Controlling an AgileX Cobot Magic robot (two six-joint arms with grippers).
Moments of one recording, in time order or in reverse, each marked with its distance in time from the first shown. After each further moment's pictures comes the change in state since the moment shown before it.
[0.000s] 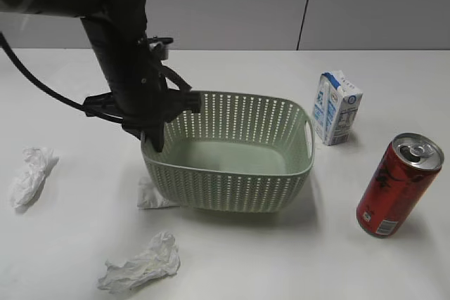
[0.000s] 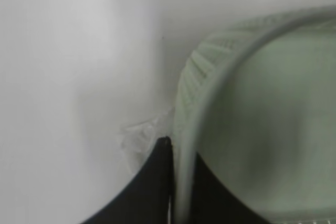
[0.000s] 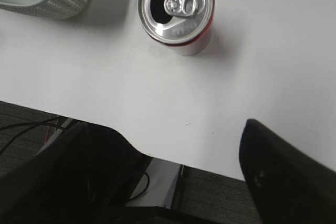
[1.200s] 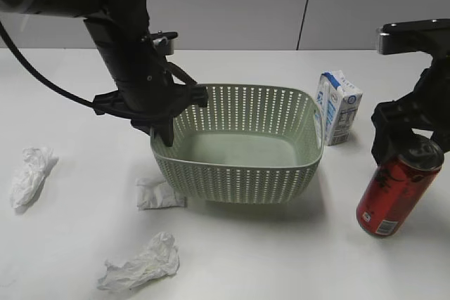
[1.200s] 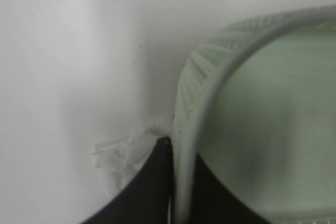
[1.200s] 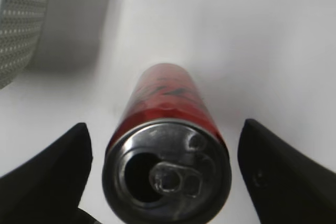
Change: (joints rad) left arm 0.000 0.000 0.000 -0.035 -0.052 0.021; right arm 0.162 0.449 -0.083 -0.198 -0.210 0.249
